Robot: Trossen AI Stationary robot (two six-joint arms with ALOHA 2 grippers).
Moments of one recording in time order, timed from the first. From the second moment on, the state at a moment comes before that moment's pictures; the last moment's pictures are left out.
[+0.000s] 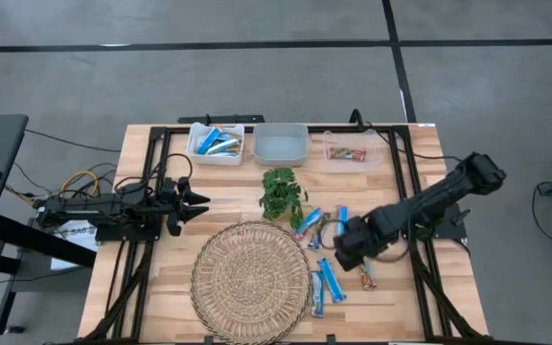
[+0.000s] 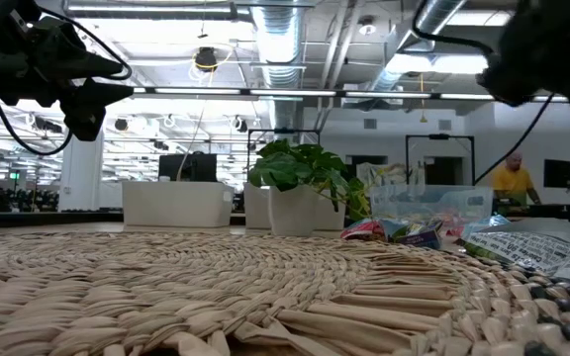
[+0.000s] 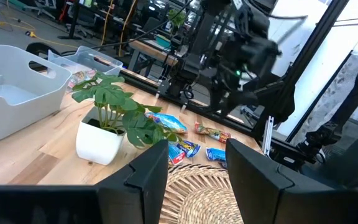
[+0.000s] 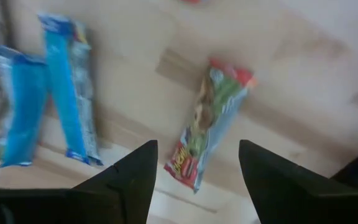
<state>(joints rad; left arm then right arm) 0.01 0.01 0.01 0.02 -0.01 -0.43 0.43 1.47 0.98 -1.03 -0.21 1.47</state>
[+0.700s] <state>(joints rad) 0.01 0.01 0.01 0.02 -0.01 -0.43 0.55 1.64 0.82 -0.77 -0.23 1.64</state>
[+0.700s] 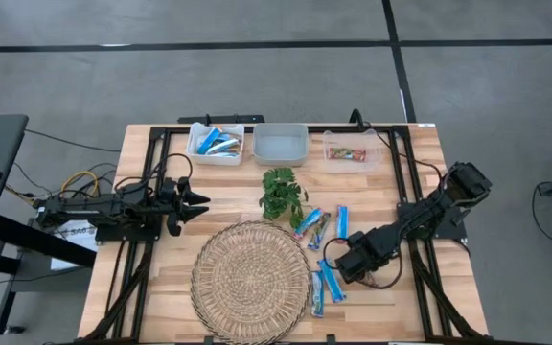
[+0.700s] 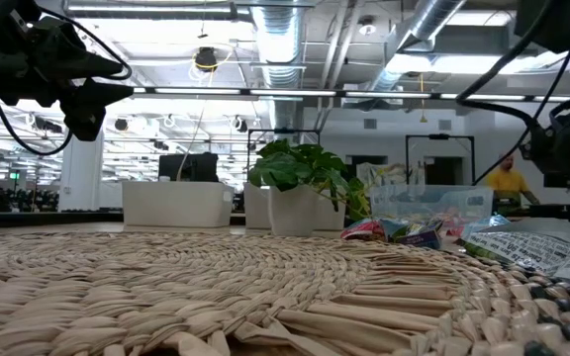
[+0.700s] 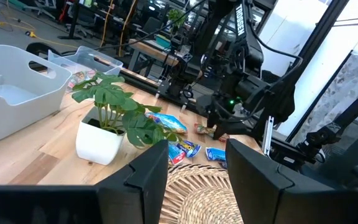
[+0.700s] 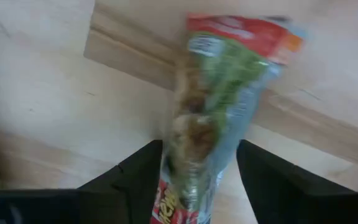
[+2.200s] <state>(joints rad) 0.01 0.01 0.01 0.02 -0.01 -0.43 -0.29 1.26 0.84 -0.36 0.13 0.67</state>
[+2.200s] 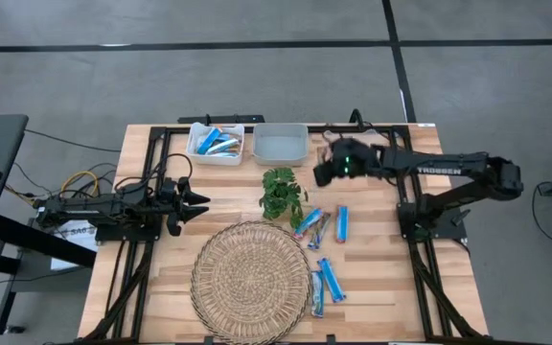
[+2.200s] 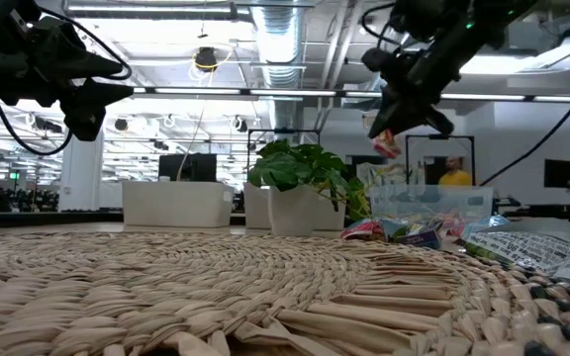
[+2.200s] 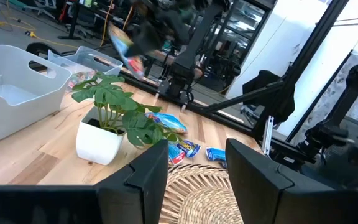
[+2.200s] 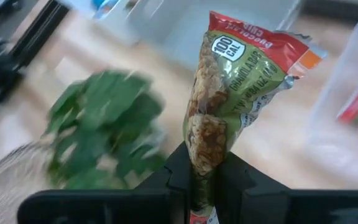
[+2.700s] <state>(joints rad) 0.01 0.01 0.01 0.02 -0.01 -0.43 -0.64 1.26 0.88 -0.45 0.19 0.43</state>
